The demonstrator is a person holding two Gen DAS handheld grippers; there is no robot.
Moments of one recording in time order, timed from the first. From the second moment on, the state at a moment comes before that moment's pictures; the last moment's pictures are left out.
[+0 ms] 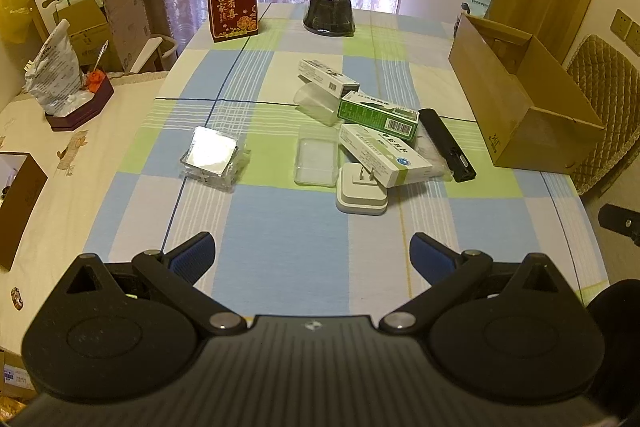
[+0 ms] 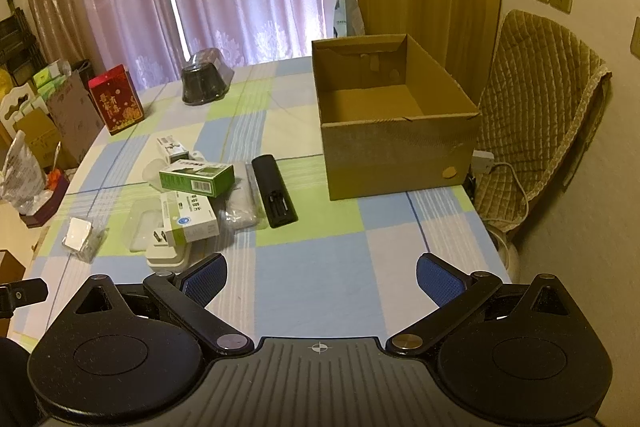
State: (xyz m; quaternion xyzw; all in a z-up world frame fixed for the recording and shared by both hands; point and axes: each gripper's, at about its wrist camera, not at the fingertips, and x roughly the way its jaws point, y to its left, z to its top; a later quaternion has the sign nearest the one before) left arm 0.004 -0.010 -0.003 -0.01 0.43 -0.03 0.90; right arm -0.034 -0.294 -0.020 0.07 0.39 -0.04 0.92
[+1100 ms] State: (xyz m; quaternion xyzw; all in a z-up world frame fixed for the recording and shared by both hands) left arm 0.003 -0.010 -0.005 -0.02 0.44 -0.04 0.90; right arm -0.036 -0.295 -0.019 0.08 0.37 -0.04 0.92
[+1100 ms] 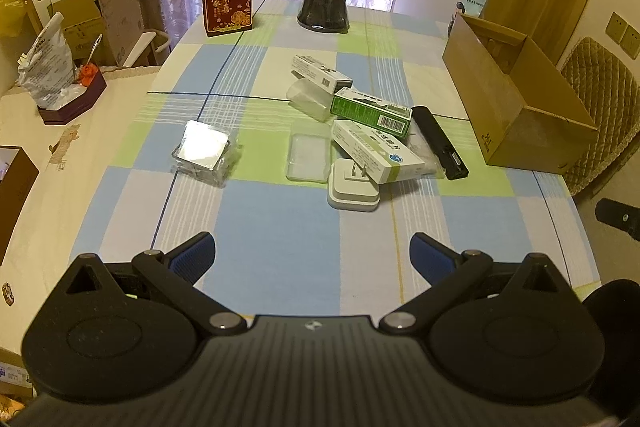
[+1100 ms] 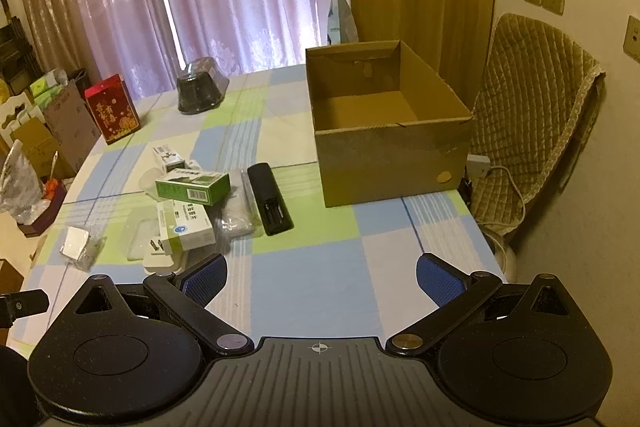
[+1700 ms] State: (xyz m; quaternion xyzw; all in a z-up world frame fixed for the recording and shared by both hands) left arm 0.008 -0.010 -0.009 -0.02 0.45 -0.04 0.89; right arm -0.032 -0.295 -0.027 0.08 0.38 -0.03 0.92
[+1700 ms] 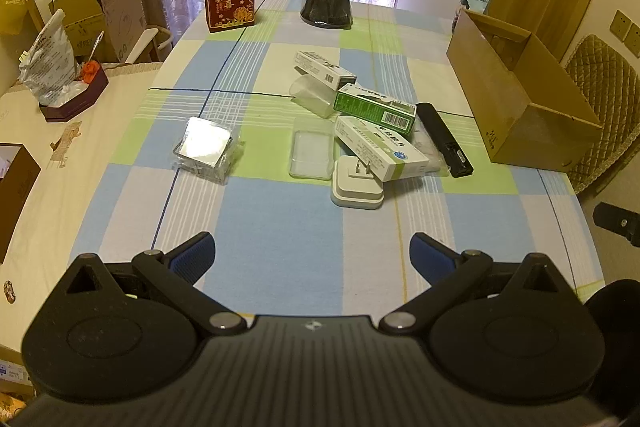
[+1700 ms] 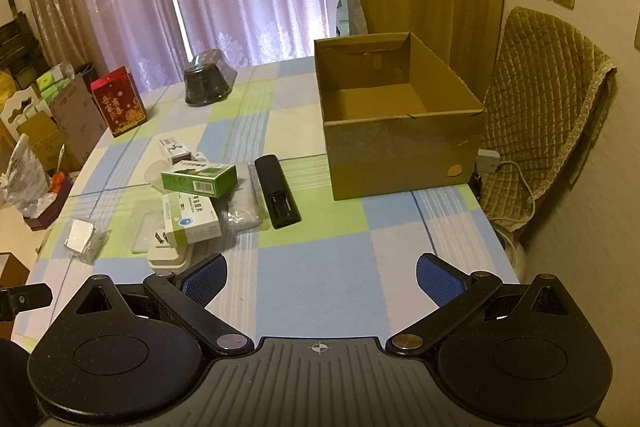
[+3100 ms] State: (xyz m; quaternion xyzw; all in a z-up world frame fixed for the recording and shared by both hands) left arm 0.064 0.039 -0.053 -0.02 0.48 -0.01 0.88; right arm 0.058 -0.218 -0.064 0.02 0.38 0.13 0.92
